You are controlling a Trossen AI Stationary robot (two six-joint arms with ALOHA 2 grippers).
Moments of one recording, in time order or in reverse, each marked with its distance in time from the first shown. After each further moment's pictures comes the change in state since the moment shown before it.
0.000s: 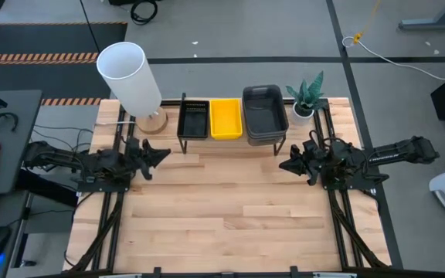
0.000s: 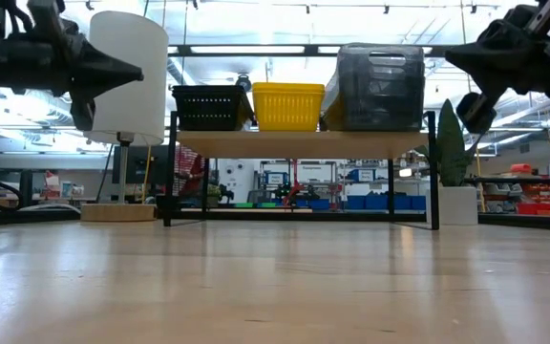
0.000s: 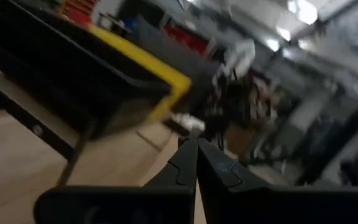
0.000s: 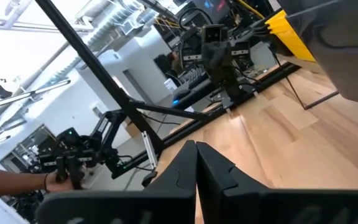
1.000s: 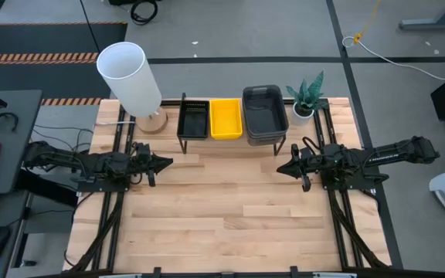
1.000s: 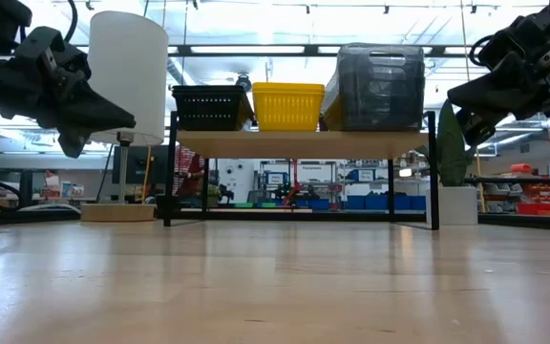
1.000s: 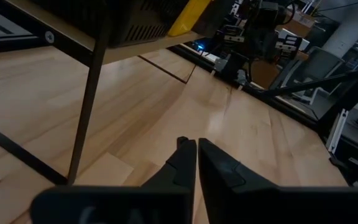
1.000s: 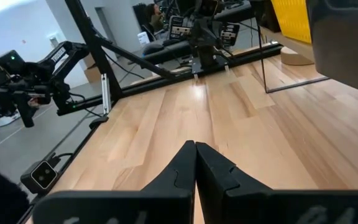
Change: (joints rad) left arm 0.000 0.000 0.000 -0.307 0.083 -0.002; right arm -0.002 0.000 0.000 -0.197 -0.004 -0.332
